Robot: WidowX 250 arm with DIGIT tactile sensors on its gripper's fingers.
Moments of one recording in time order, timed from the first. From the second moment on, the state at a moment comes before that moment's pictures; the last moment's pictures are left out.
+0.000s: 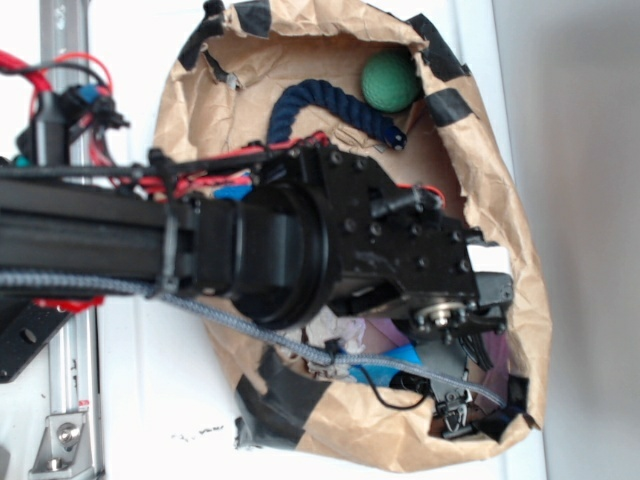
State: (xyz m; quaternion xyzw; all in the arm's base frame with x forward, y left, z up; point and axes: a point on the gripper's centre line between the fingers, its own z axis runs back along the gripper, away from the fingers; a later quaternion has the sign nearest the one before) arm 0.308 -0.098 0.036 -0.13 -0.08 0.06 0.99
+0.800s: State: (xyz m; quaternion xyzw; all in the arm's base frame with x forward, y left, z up) arm 0.284 -0.129 0.021 -0.14 -0.07 0.03 0.99
